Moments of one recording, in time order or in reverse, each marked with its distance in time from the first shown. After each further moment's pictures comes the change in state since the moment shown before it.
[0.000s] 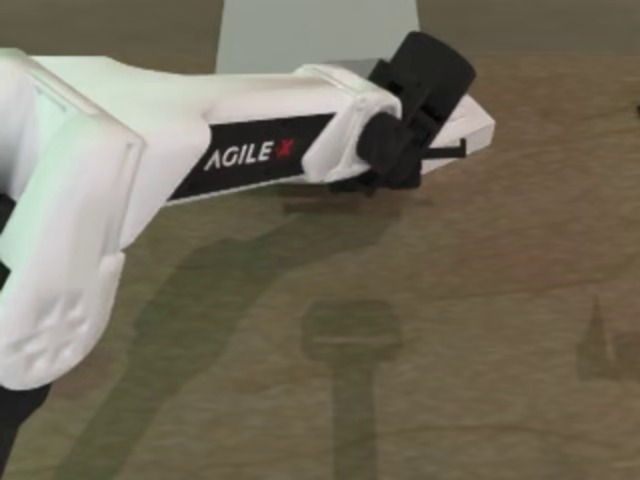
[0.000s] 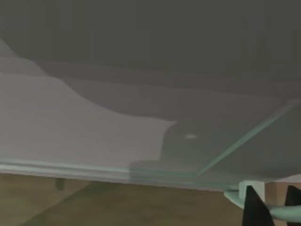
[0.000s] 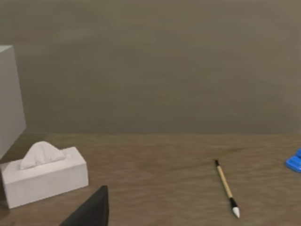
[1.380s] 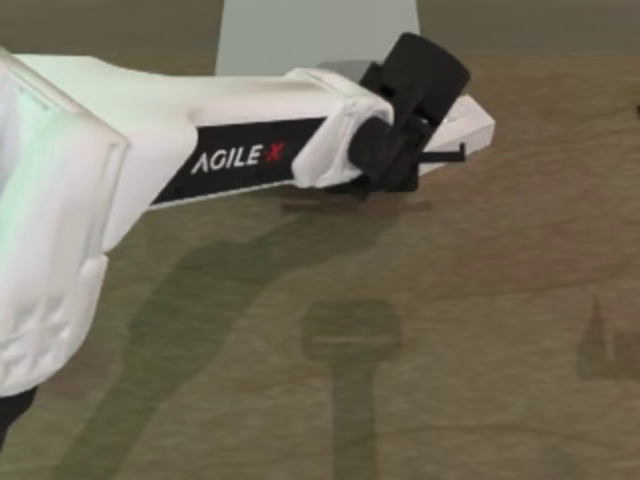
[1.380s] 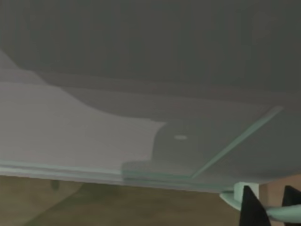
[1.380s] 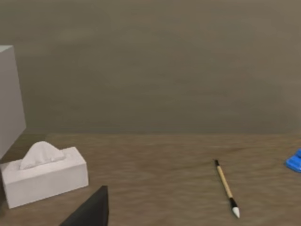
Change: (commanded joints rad) left arm 0.001 -0.033 -0.057 0.040 0.022 0.037; right arm 0.000 0.000 0.000 0.000 0.000 0.000
